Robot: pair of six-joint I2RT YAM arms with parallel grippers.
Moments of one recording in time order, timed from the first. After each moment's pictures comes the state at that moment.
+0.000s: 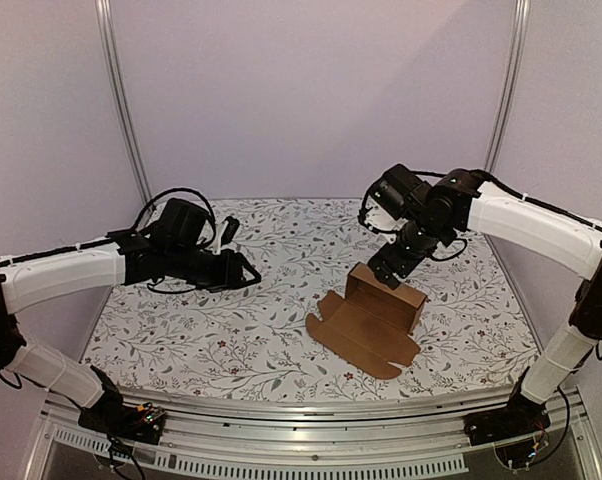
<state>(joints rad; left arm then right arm) -0.66 1.35 0.93 -0.33 0.27 -0.57 0.82 1.63 1.54 -1.06 0.31 0.01</state>
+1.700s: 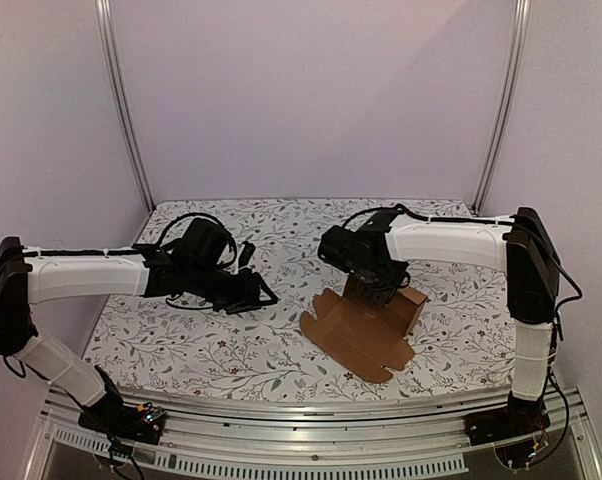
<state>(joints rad) -0.75 1.47 0.88 -0.22 0.31 -0.76 0.92 2.02 1.61 -1.16 0.68 0.11</state>
